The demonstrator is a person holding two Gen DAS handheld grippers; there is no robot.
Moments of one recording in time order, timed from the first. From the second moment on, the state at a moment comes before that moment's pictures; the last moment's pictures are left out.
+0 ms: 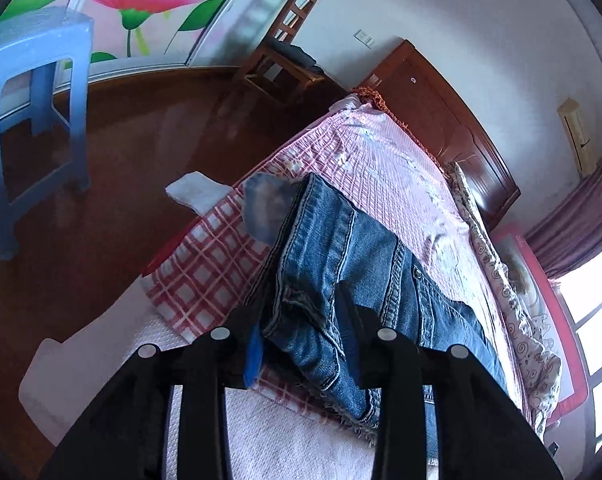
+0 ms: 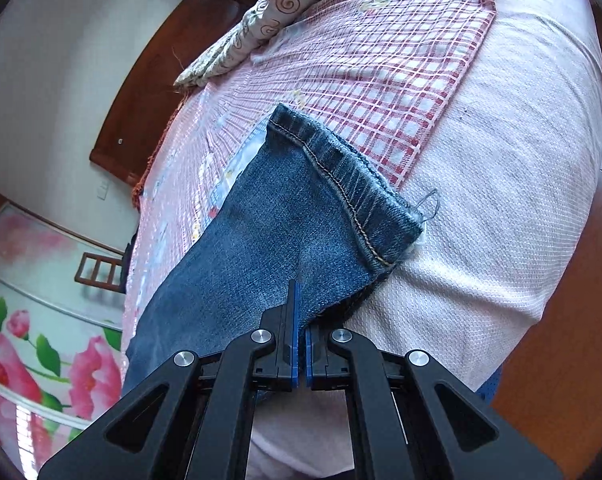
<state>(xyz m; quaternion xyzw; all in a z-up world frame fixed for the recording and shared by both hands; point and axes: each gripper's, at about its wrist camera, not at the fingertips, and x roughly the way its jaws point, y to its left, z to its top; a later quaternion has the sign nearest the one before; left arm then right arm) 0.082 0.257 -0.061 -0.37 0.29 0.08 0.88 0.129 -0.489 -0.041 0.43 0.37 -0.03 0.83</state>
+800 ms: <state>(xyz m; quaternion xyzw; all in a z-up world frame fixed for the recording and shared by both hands) 0.131 0.075 0.020 -0.12 0.26 -0.12 0.95 0.127 -0.413 0.028 0.45 0.33 0.07 0.83</state>
